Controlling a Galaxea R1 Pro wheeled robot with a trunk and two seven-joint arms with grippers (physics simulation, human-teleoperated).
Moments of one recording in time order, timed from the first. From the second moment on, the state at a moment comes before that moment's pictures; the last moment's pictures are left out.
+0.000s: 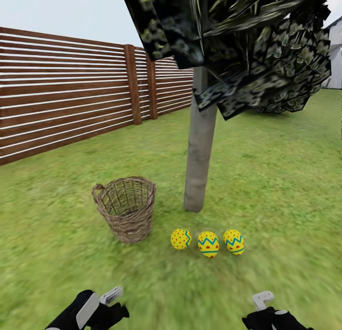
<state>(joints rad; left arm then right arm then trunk) -0.48 0.06 -0.08 -0.43 0.64 0.72 0.09 -0.48 -0.18 -0.09 -0.24 0.29 0.14 0.25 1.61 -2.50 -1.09</state>
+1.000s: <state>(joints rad) -0.48 0.06 -0.08 -0.31 0.64 0.63 0.09 -0.48 -0.18 -0.09 -0.16 0.29 0.03 0.25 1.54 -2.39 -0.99</state>
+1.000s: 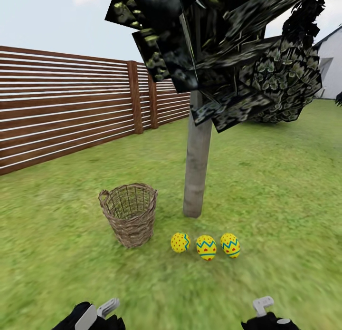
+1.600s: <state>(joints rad) -0.47 -0.04 -0.24 0.01 0.64 0.12 0.09 -0.42 -0.16 -0.09 0.01 0.28 -0.03 0.02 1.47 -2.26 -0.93</state>
